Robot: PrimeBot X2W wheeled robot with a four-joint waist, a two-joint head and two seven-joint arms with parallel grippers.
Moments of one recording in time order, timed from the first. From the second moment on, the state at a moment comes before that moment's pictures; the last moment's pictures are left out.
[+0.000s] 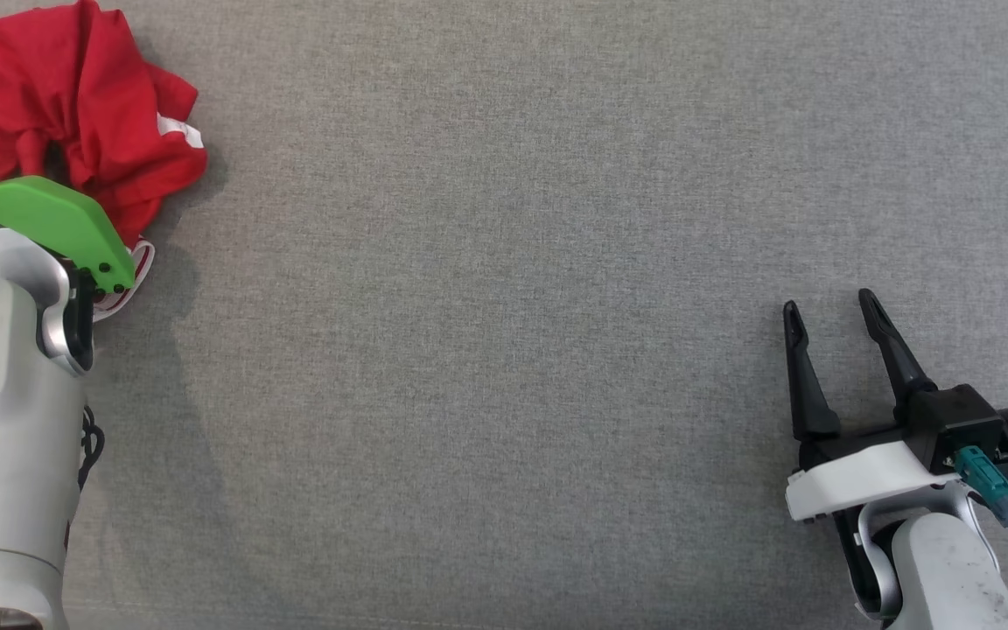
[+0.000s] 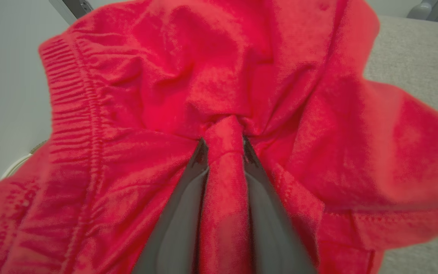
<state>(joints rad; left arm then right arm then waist) -0.91 0.29 -0.17 0.98 -0.41 0.03 -0.01 -0.13 -0.05 0.00 0.11 0.01 0.13 -0.26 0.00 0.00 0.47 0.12</state>
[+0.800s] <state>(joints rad) -0.99 0.37 -0.20 0.53 -0.46 -0.09 0.03 -0.11 -0.05 0.04 0.18 0.21 0.13 -0.26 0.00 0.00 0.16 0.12</state>
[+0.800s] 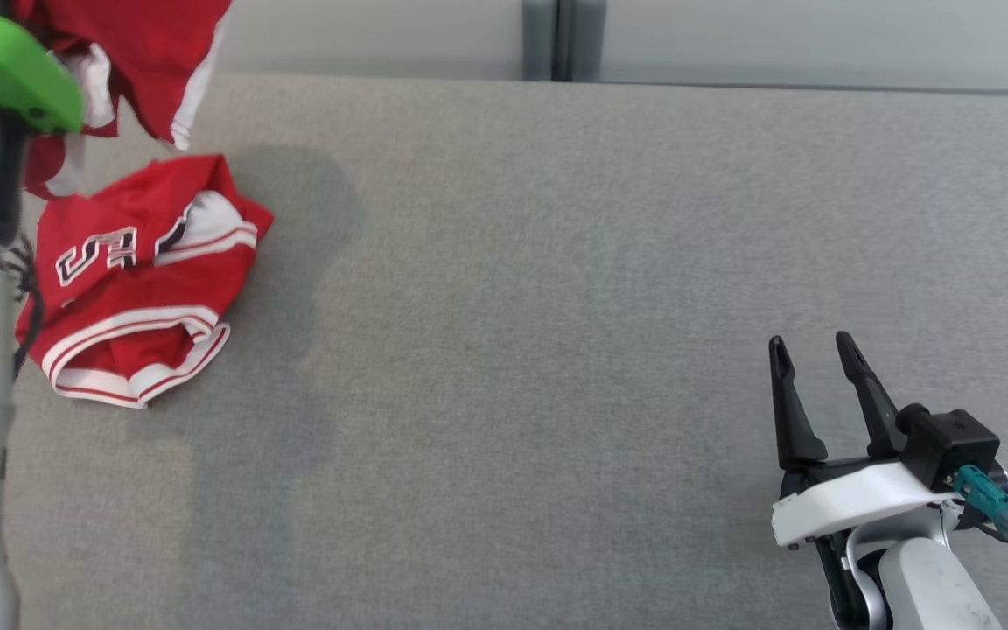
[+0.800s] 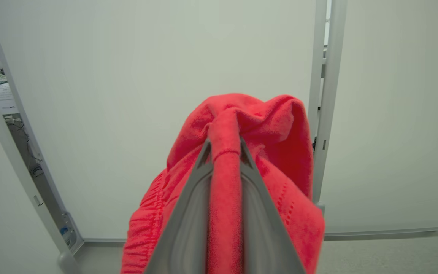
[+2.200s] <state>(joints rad) -0.62 0.05 -0.53 0.67 -0.50 -0.10 -0.26 -0.09 -0.05 -0.09 0.12 0.19 0.13 -0.26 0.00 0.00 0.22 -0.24</state>
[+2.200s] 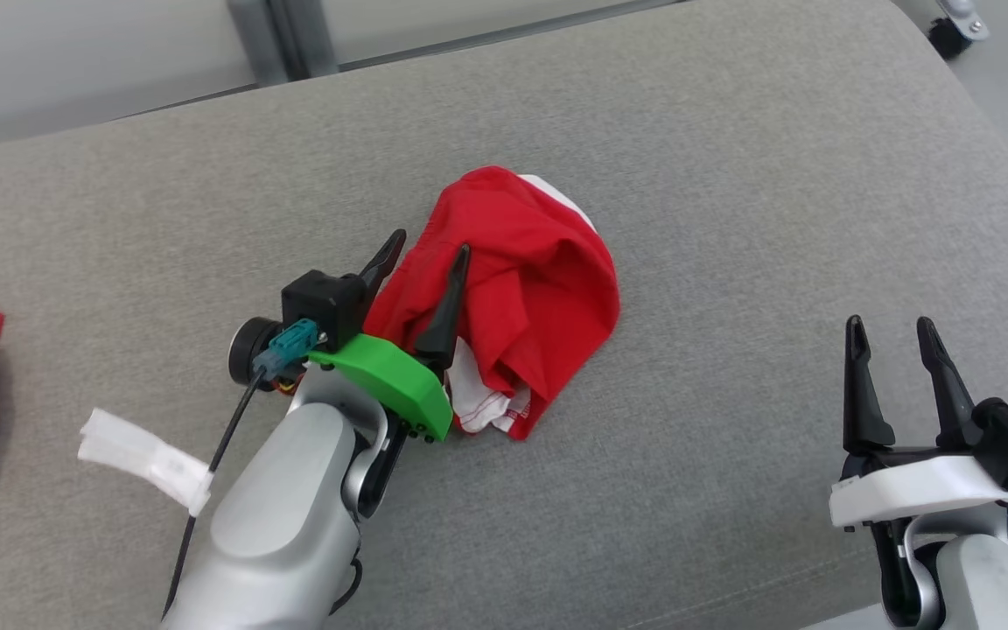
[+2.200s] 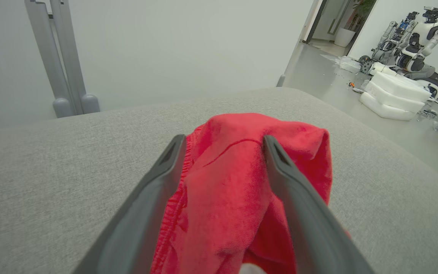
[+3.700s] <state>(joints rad) -0.08 0.05 -0.06 0.24 -0.16 -0.13 -0.26 -0.01 -0.05 -0.07 0.20 0.15 0.13 -0.26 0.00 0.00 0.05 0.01</state>
